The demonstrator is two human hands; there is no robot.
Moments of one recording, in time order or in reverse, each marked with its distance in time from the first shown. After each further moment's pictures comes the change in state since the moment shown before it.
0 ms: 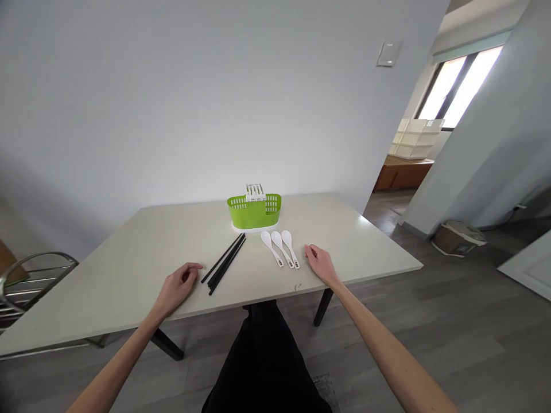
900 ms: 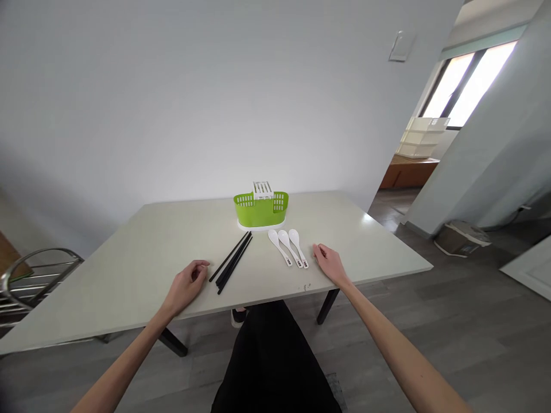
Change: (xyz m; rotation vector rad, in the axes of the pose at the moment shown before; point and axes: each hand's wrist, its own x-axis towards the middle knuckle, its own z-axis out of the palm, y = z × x) left_hand 0.000 -0.004 0.004 -0.033 -0.027 0.023; right_hand -0.007 -0.012 -0.003 -0.024 0.002 0.041
